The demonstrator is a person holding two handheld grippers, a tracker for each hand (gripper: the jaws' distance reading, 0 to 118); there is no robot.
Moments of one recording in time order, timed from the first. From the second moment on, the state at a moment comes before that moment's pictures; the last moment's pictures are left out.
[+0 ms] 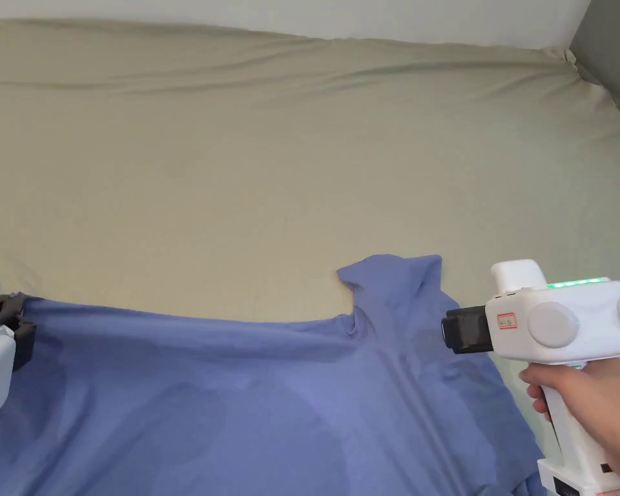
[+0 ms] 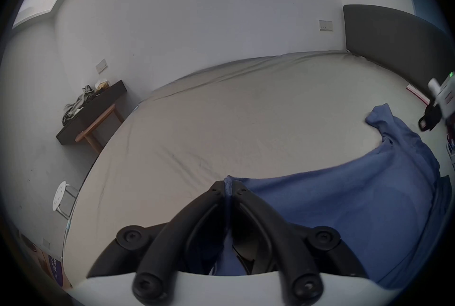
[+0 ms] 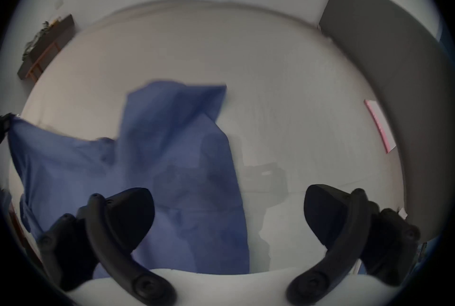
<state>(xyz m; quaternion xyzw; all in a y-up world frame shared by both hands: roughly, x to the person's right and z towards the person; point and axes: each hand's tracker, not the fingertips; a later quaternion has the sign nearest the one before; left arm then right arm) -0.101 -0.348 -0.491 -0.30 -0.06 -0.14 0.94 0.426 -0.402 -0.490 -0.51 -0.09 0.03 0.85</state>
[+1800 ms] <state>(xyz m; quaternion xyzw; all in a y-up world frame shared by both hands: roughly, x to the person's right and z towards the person) -0.183 -0.396 -0.291 -0.47 -0.10 -0.19 0.86 0.380 -0.368 -0.245 -0.64 0.03 0.04 0.76</state>
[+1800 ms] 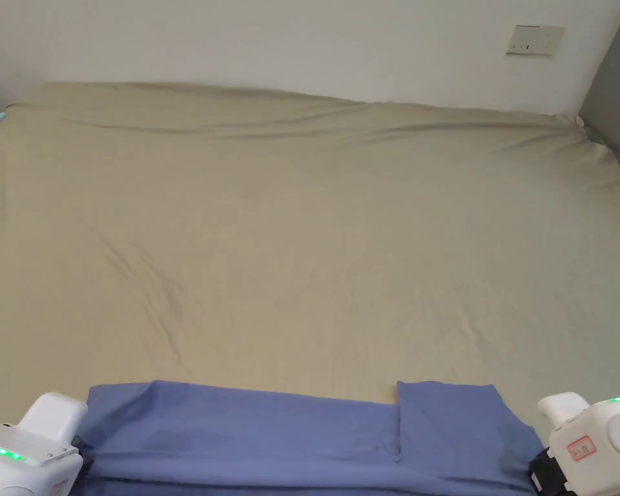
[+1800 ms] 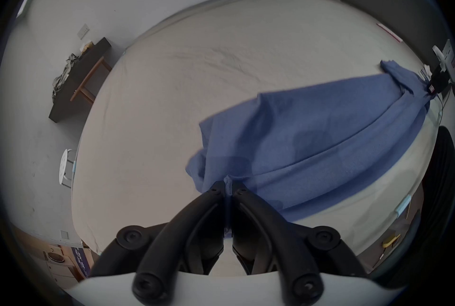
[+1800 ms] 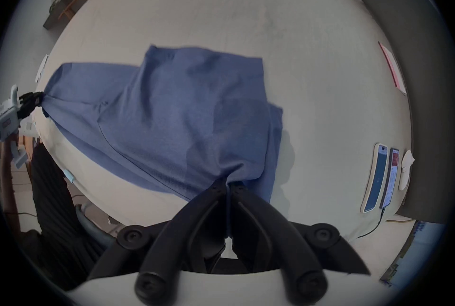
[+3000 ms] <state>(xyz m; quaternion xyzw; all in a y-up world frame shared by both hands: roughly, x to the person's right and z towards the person) -0.139 -0.187 -0.265 -0.11 -0.07 0.01 0.99 0.261 -0.154 -0.216 -0.15 -0.03 0.11 0.98</state>
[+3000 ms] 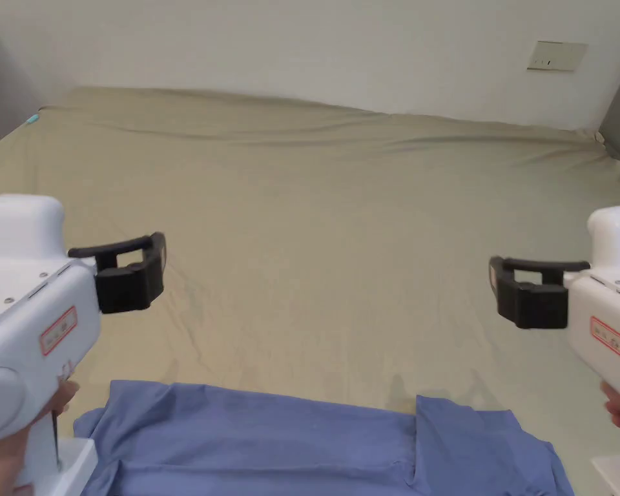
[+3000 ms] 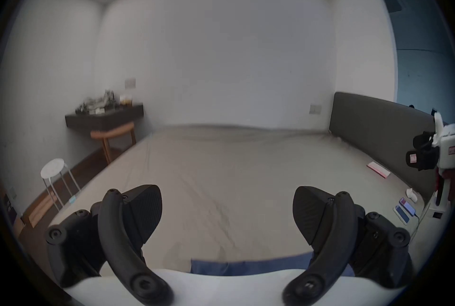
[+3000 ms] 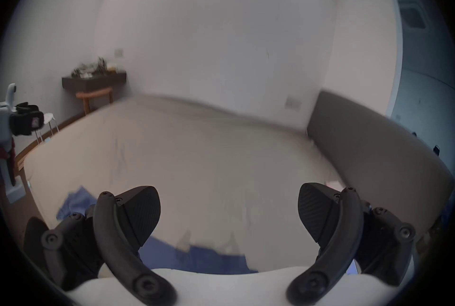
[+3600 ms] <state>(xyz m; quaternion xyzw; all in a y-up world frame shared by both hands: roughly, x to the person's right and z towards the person) -0.055 -0.178 -0.248 -0.03 -0.07 -0.08 0.99 0.186 -0.164 -0.212 -0.08 -0.03 0.12 0.99</state>
